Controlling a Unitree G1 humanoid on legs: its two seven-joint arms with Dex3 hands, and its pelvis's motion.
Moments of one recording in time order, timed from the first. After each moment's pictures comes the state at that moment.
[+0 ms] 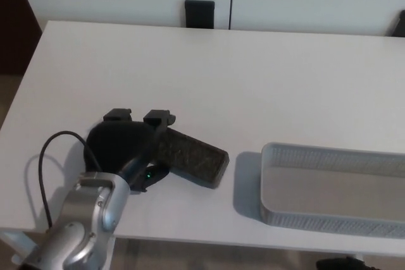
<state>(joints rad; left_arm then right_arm) -0.26 0.42 -0.54 0.21 0.83 0.30 0.10 -0.01 -0.27 0.08 0.95 -0.04 -0.15 0.23</state>
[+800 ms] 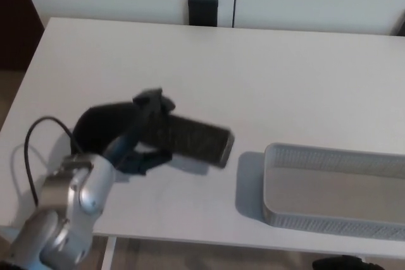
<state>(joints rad) -0.27 0.40 -0.34 0.01 0.67 0.26 -0.07 -0.04 -0.28 0.08 0.96 -0.07 -0.15 0.27</state>
